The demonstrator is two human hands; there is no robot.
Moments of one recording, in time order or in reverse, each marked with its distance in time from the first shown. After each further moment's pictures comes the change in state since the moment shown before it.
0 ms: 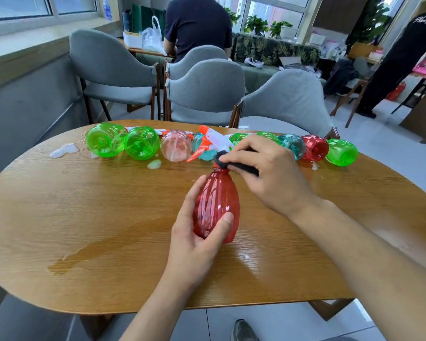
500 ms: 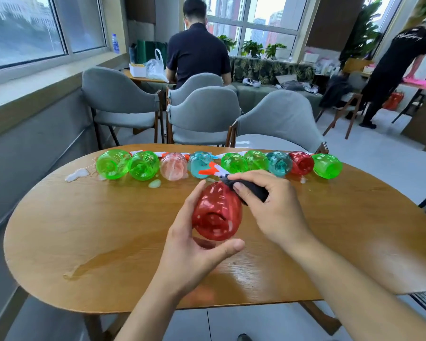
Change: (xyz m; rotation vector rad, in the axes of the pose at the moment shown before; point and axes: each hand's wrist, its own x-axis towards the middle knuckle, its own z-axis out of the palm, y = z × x) left_hand -0.005 0.058 -0.003 0.158 -0.154 0.016; right_hand -0.034 -0.033 -0.035 0.474 0.169 0.486
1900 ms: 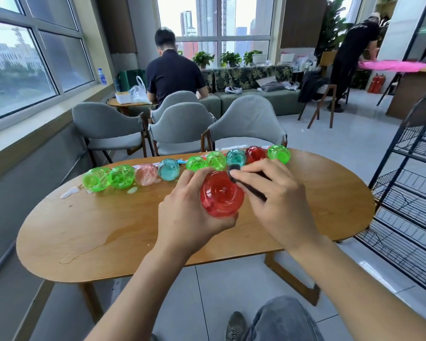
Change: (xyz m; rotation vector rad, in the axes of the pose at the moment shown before) left_hand -0.022 0.134 0.101 0.770 0.036 0.263; right_hand -0.094 -0.025 -0.156 -0.453 0.267 -0.438
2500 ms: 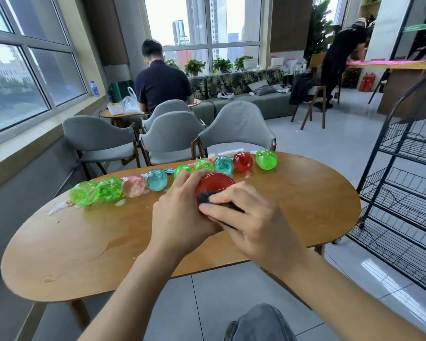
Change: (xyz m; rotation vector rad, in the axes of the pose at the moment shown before) left_hand 0.017 0.034 0.010 0.049 -0.042 0.046; right_hand -0.017 0.001 -0.021 0.080 -0.084 -0.202
